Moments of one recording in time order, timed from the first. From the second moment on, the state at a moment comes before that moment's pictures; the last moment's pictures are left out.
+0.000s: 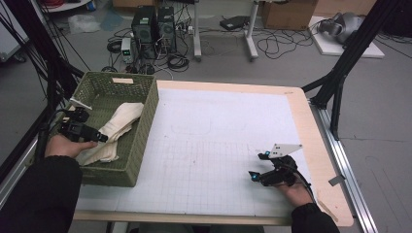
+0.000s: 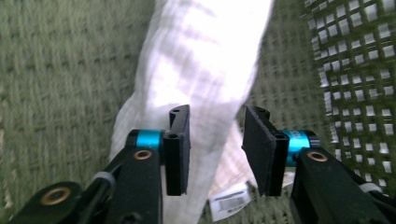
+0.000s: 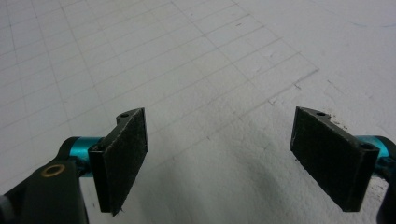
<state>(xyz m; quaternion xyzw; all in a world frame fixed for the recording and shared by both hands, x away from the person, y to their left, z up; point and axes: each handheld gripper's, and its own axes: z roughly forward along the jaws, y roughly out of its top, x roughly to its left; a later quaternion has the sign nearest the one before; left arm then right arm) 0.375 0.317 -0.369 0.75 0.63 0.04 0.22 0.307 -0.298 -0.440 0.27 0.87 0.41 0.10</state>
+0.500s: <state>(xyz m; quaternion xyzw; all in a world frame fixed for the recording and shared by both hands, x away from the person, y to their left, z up) 0.383 0.302 -0.378 0.78 0.61 0.06 0.14 0.306 -0.299 -0.438 0.27 0.86 0.41 0.11</state>
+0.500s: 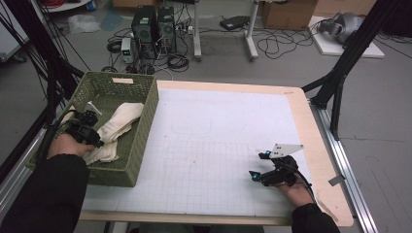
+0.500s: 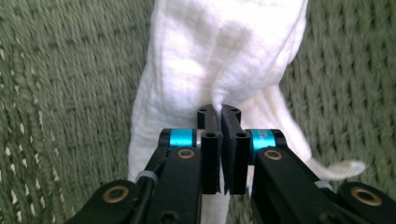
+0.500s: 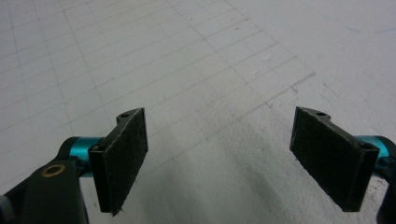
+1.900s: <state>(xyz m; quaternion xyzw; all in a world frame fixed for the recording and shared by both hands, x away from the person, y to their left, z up) 0.378 0.275 -0.362 0.79 0.59 -0.01 0.15 0.305 -0.296 -0.434 0.26 0.86 0.42 0.11</state>
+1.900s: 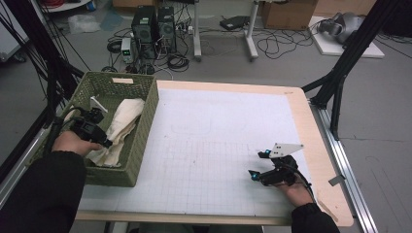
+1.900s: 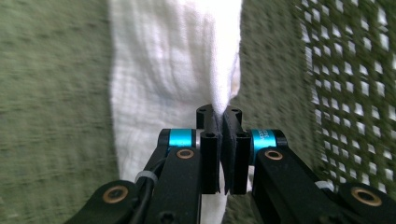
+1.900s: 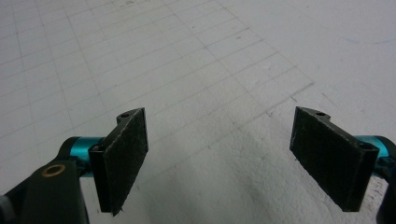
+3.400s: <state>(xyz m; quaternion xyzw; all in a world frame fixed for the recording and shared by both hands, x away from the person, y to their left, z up) 0.383 0.277 -0.387 0.82 0.55 0.00 0.18 0.306 -0.295 -0.434 0.26 0.86 0.42 0.11</state>
